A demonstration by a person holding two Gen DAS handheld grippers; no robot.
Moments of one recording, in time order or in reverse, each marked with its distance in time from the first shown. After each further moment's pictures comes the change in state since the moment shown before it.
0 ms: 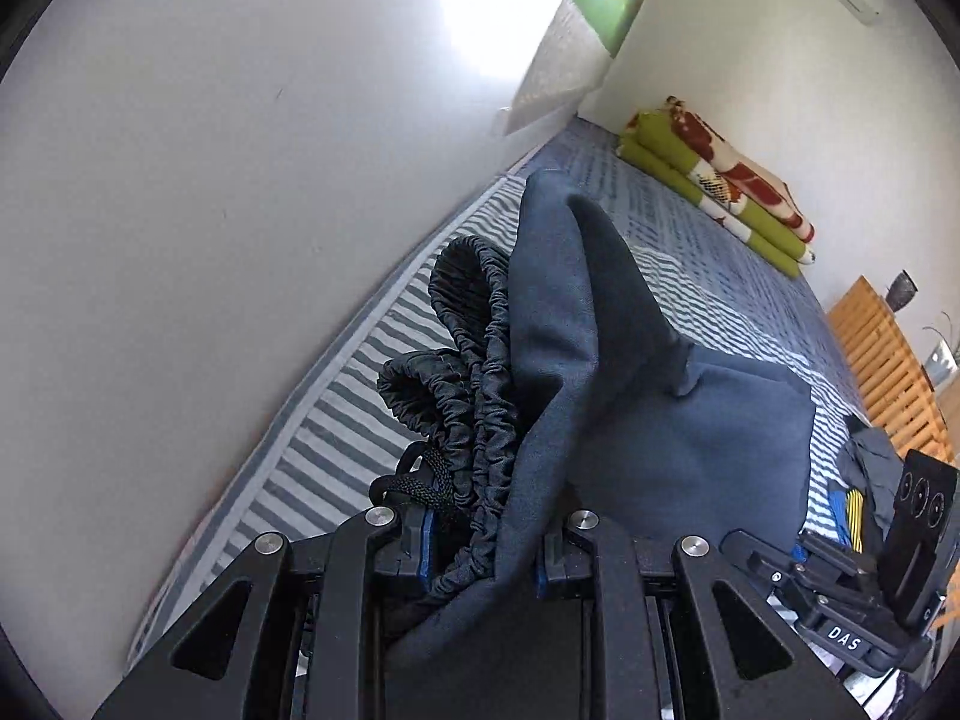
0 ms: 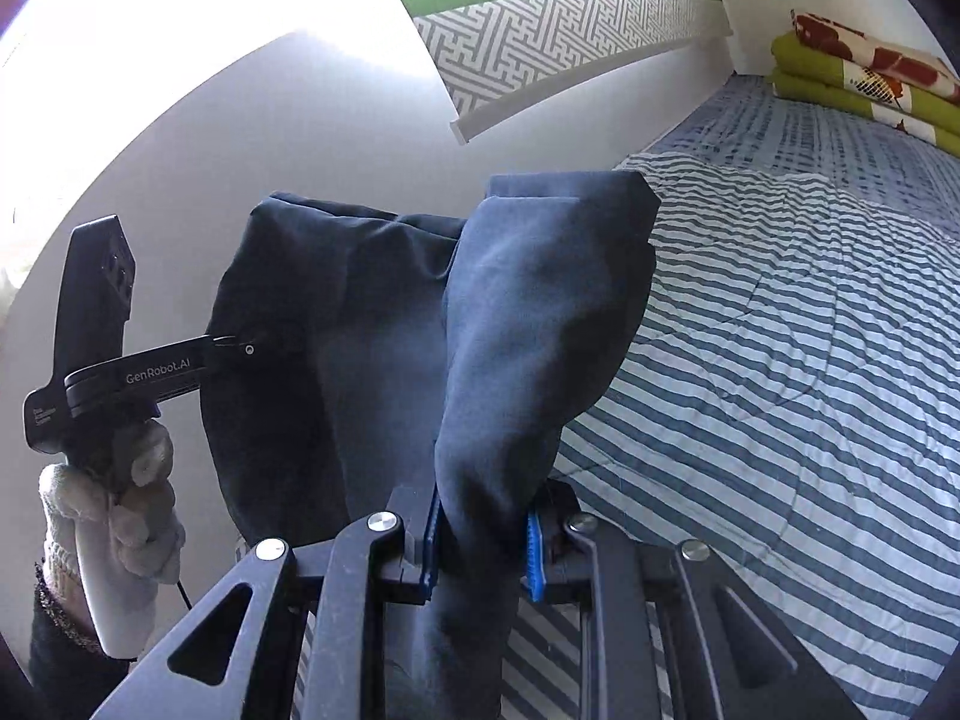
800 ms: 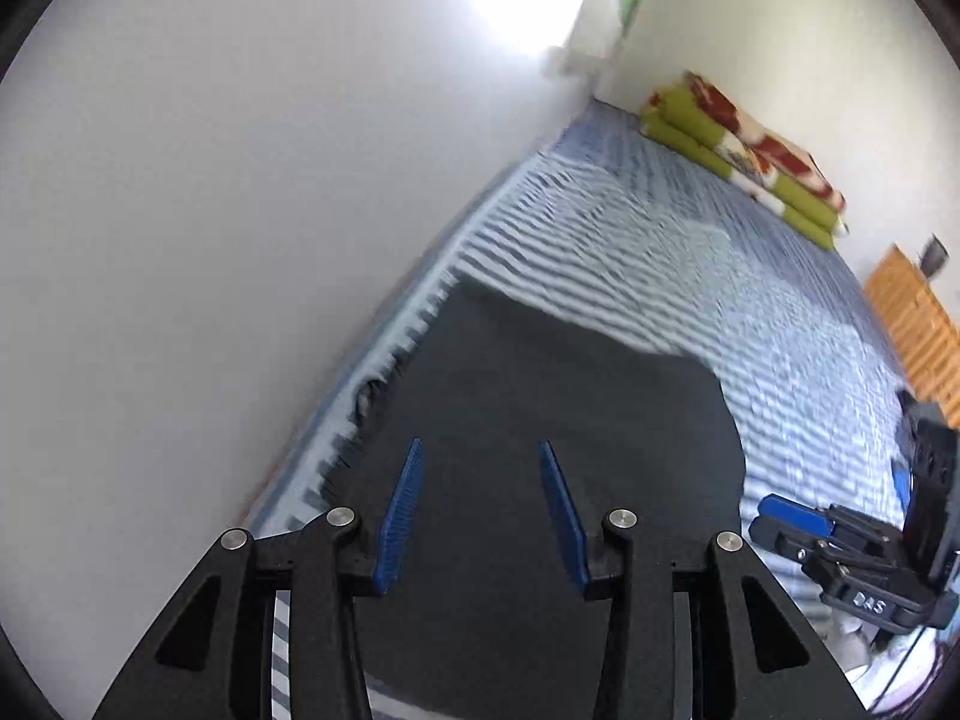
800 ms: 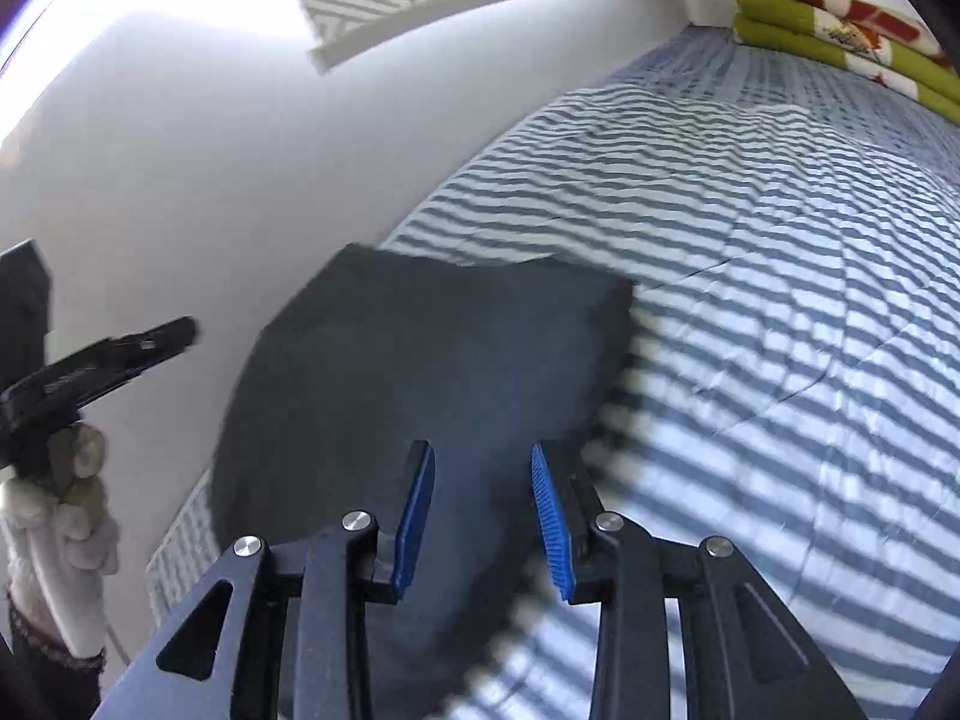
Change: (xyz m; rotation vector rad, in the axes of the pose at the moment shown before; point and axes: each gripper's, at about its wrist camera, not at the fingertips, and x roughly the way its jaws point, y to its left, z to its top) left arm 0.093 0.039 -0.006 0.086 0.020 0.063; right arm 0.072 -0.058 -0.006 0.042 0.076 -0.064
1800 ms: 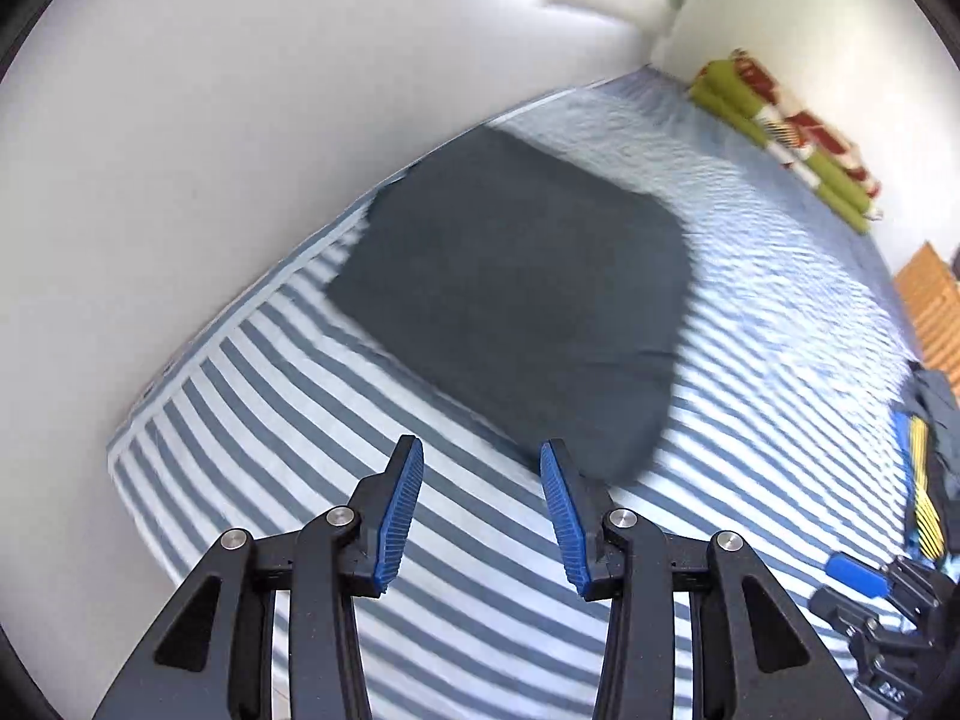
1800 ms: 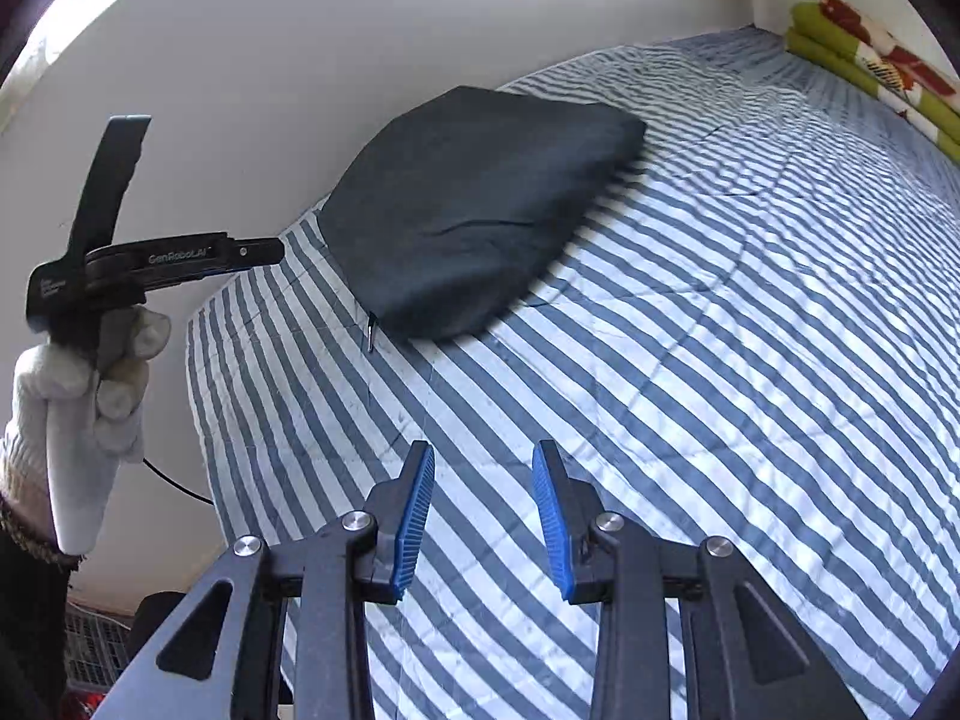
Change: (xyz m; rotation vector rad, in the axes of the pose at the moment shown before) left arm -0.081 -0.064 -0.148 -0.133 0.056 0.122; right arm -0.124 0.022 -0.143 -0.182 0.158 -0.064
